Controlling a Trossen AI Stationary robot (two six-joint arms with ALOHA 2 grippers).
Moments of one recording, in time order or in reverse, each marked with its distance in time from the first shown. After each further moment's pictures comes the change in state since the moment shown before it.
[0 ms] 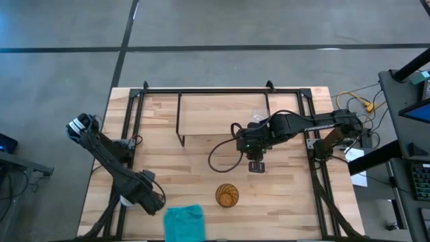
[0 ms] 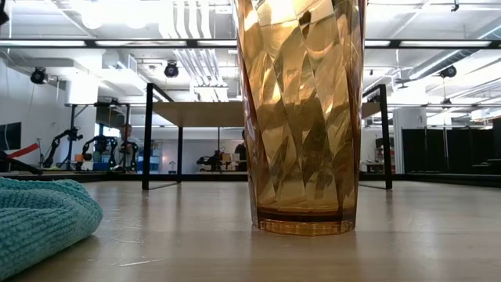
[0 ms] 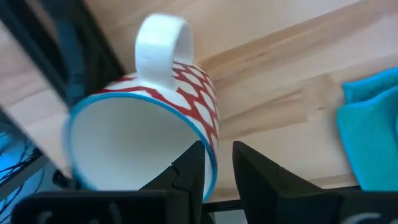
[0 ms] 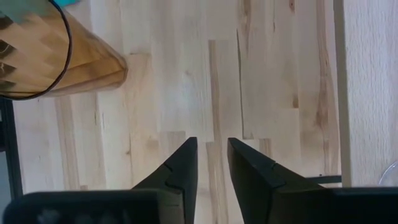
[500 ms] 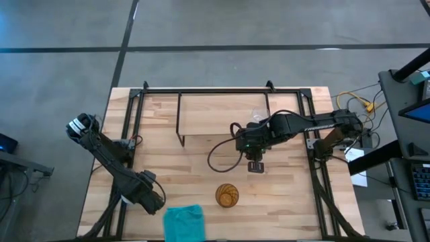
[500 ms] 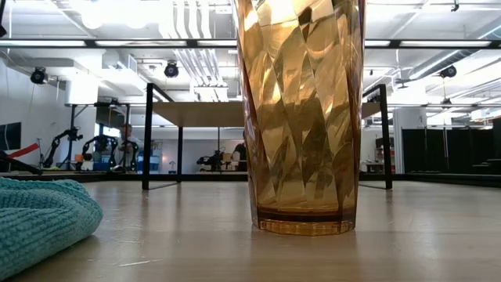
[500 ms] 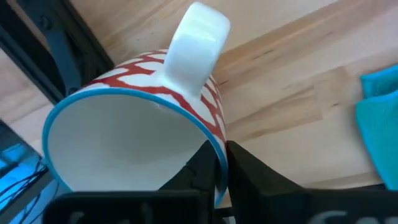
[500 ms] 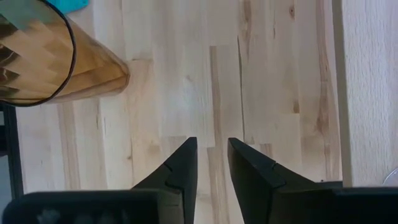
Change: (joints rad) left arm -0.002 -0.005 -0.048 0.034 0.019 0.080; right arm 0.000 0.000 0.000 0.019 0.000 0.000
